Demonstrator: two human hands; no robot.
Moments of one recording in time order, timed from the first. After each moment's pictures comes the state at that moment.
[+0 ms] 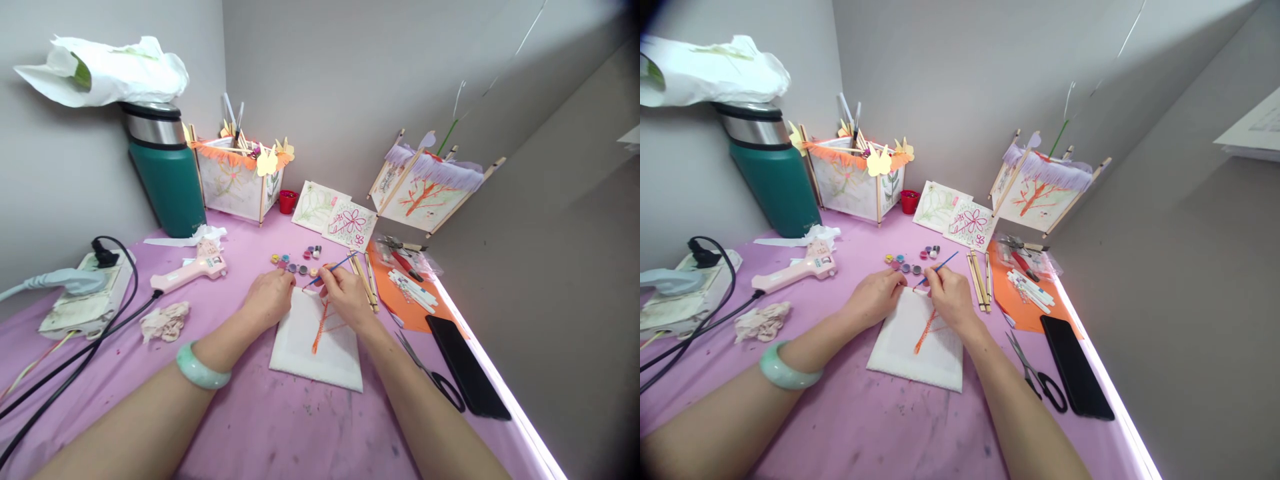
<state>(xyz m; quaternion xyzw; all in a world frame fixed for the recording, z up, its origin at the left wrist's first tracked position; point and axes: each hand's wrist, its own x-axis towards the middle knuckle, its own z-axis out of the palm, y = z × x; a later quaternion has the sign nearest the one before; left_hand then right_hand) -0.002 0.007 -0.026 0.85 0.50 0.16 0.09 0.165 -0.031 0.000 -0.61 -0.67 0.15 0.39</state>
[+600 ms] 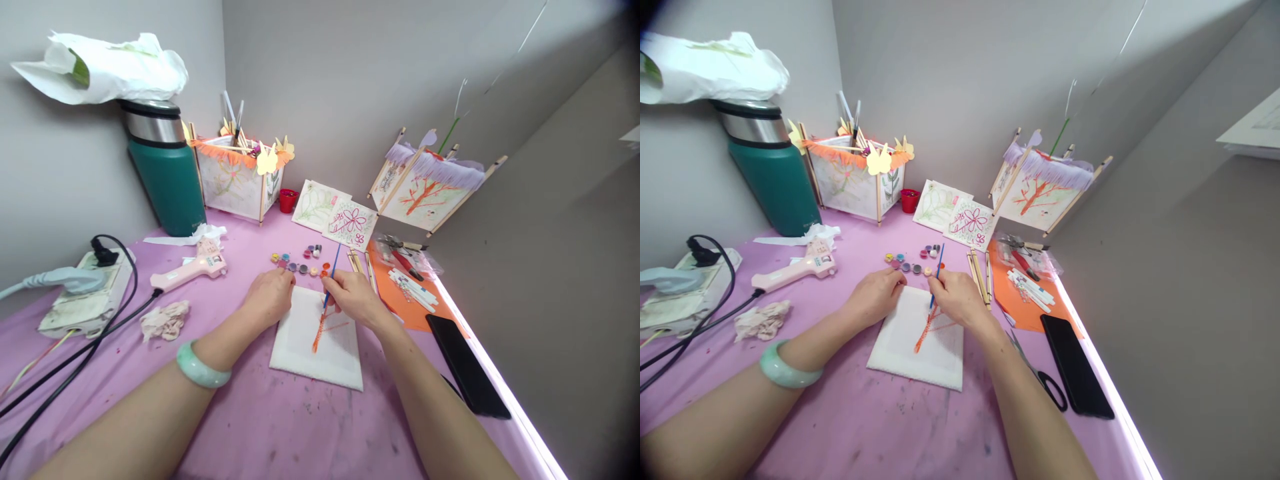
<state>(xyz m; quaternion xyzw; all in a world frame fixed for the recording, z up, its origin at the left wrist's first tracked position) -0.001 0.008 -0.025 0.85 0.50 0.15 0.08 0.176 -0.034 0.013 -0.63 -0.72 0.13 0.24</state>
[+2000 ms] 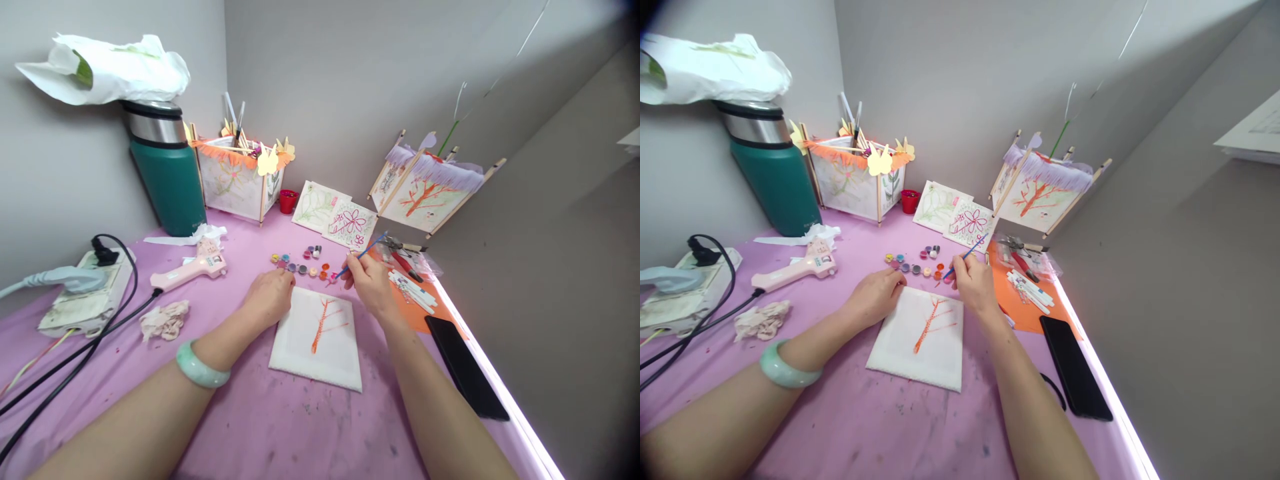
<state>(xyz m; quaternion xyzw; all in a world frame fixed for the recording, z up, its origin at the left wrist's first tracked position) -0.002 0.009 -0.027 0.85 0.50 0.14 0.09 0.203 -0.021 0.011 -0.63 -0.62 0.17 0.43</state>
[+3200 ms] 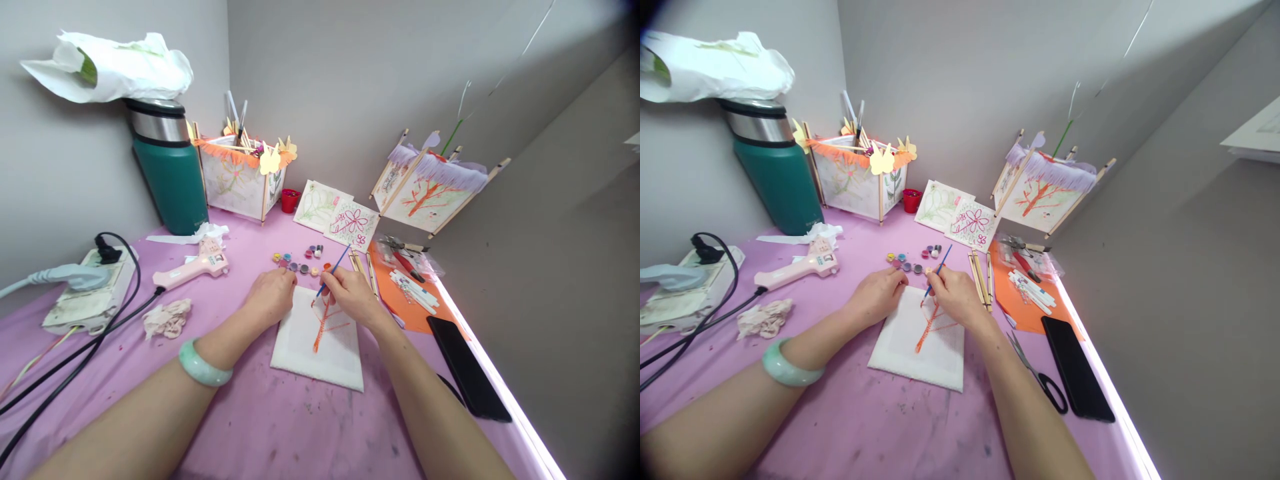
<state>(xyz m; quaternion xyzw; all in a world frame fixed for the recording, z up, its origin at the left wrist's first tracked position) -0.001 0.007 -0.024 0.85 0.50 0.15 0.08 0.176 -0.030 0.009 -0.62 -0.72 0.16 0.27</state>
